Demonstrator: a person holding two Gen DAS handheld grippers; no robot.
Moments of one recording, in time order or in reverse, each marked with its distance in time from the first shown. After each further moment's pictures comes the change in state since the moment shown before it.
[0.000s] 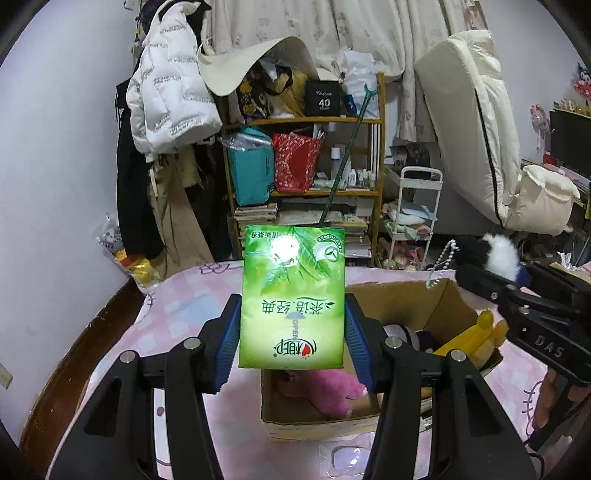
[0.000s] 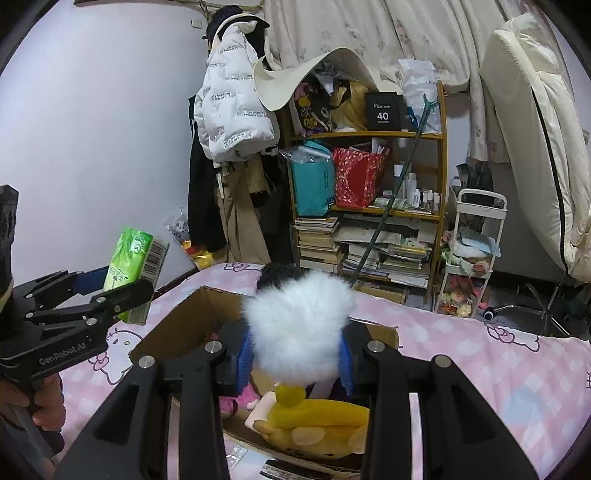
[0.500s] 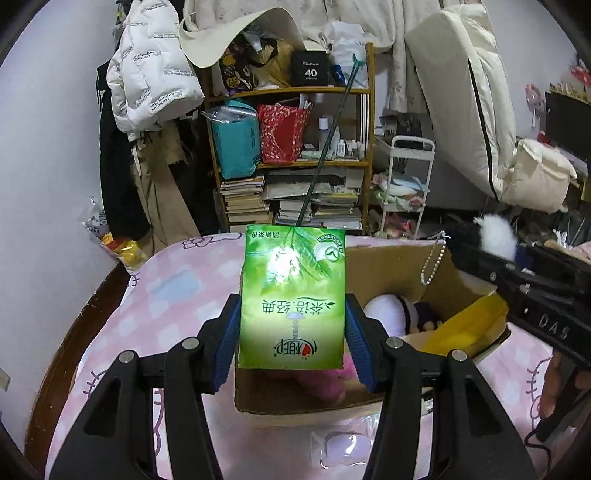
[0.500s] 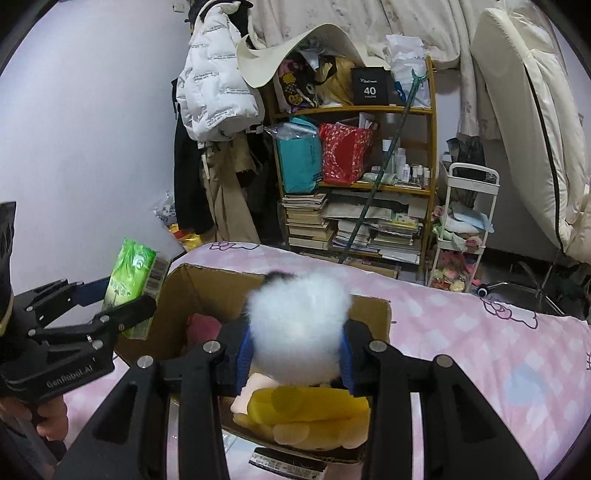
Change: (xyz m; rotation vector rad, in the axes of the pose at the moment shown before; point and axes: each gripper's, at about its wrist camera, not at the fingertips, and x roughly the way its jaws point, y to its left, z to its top) left arm 0.027 -0.014 -0.019 0.036 0.101 -0.042; right arm 0.015 -0.013 -0.011 0.037 0.083 -0.037
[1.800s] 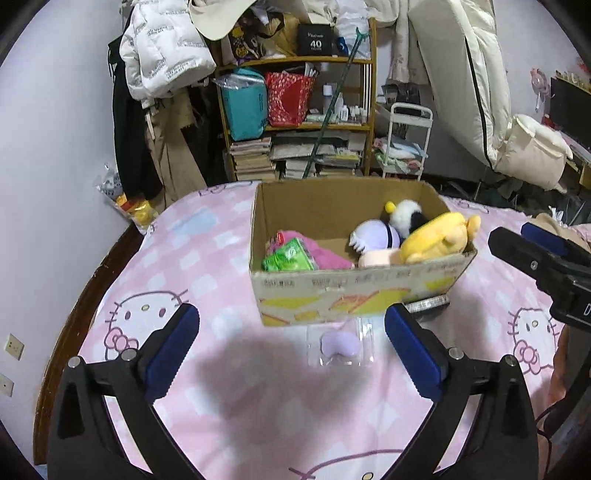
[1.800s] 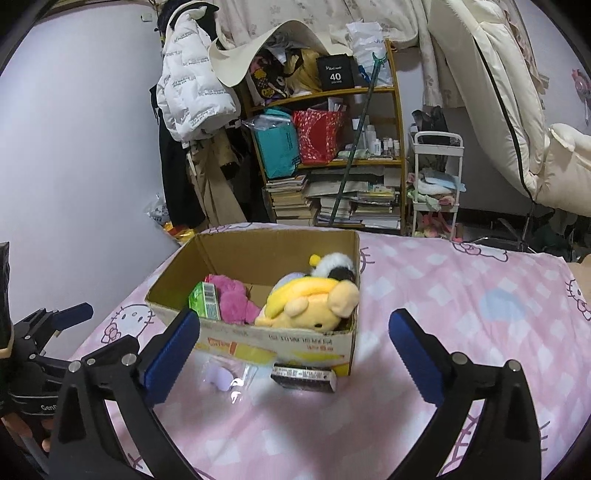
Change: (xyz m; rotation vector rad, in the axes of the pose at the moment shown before) left arm -0.075 0.002 -0.053 -0.012 0.146 0.022; right arm -0.080 0.004 -0.046 0.123 0.056 -0.046
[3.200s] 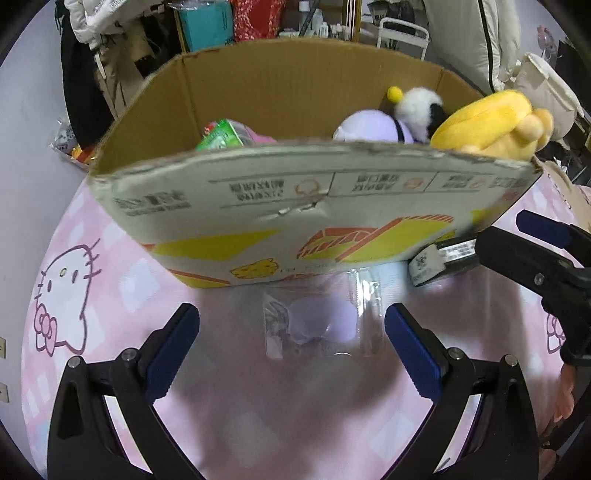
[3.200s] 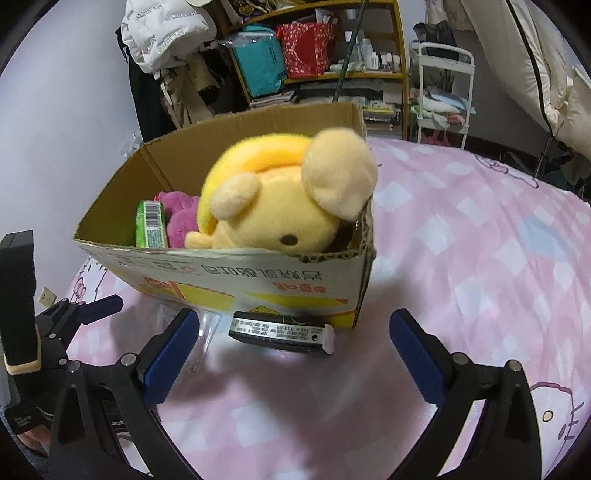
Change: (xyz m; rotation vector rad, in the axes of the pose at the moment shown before) left arm 0.129 -0.032 -0.028 0.043 0.294 -0.084; right arm 0.101 -0.024 -0.038 0.052 0.308 -0.006
